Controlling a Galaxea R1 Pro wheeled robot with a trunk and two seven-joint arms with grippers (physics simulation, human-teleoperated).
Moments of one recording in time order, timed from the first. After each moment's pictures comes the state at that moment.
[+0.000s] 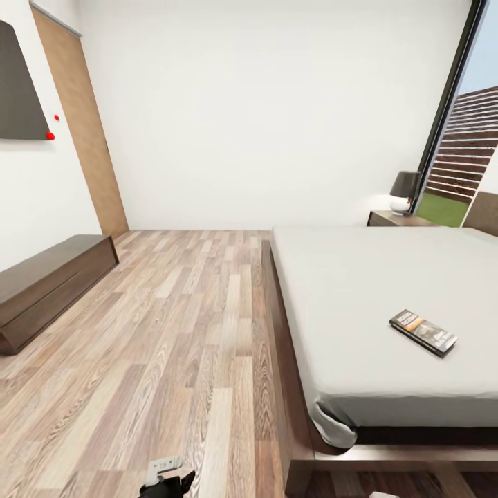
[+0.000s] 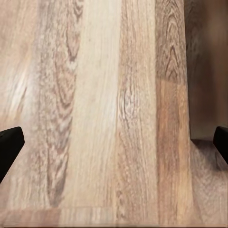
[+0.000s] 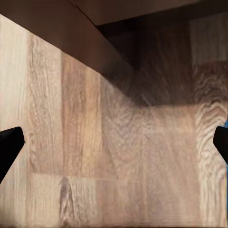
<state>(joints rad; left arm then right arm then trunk) -0.41 0.01 0.20 -0.16 0.07 -0.15 -0.33 -0.41 -0.17 0.04 -0.02 -0.25 -0.10 0.50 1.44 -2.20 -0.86</state>
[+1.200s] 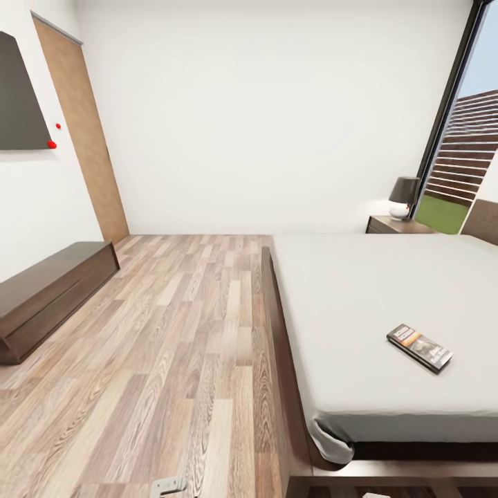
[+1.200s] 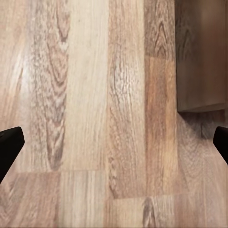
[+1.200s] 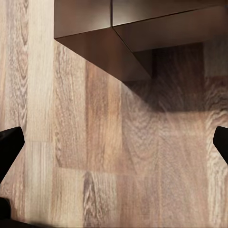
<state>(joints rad) -0.41 0.00 0.20 -0.07 0.00 -0.15 -0.32 -0.40 -0.14 0.03 -0.02 -0.23 -0.10 0.50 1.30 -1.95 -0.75</state>
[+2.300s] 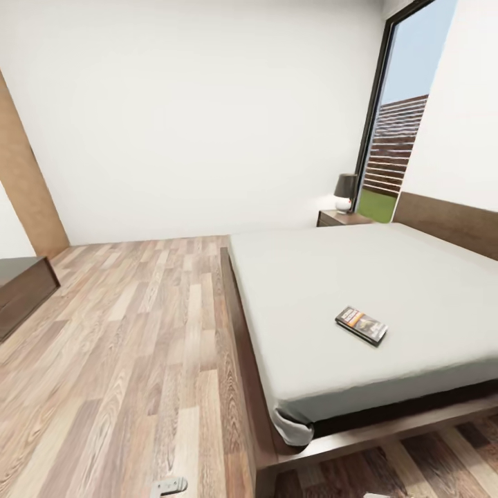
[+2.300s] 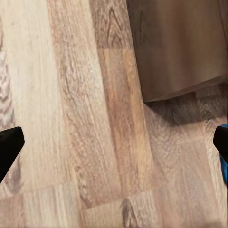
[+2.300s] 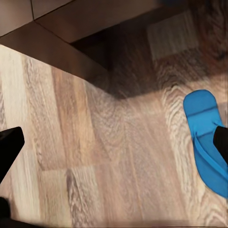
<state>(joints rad) -0.41 0.00 0.20 -0.06 0.00 -0.15 -0.32 -0.40 -0.14 0.03 -0.02 -0.23 -0.10 0.50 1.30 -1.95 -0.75</state>
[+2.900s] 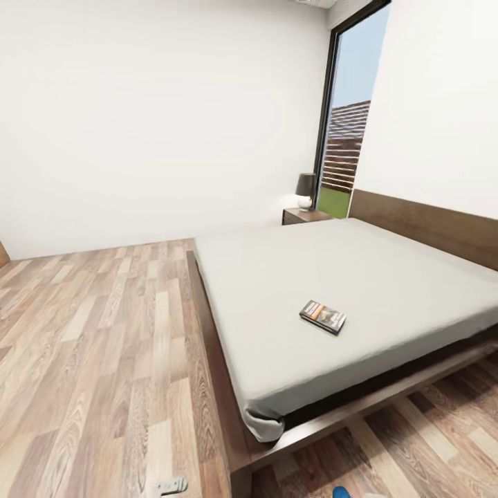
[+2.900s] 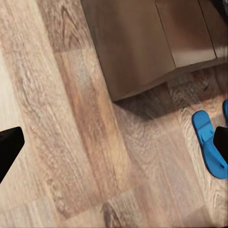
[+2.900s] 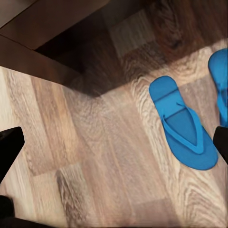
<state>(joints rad) -0.41 0.00 0.20 -0.06 0.00 -0.15 -0.32 -0.40 -0.14 0.03 -0.02 -0.23 -0.10 0.50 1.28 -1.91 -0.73</state>
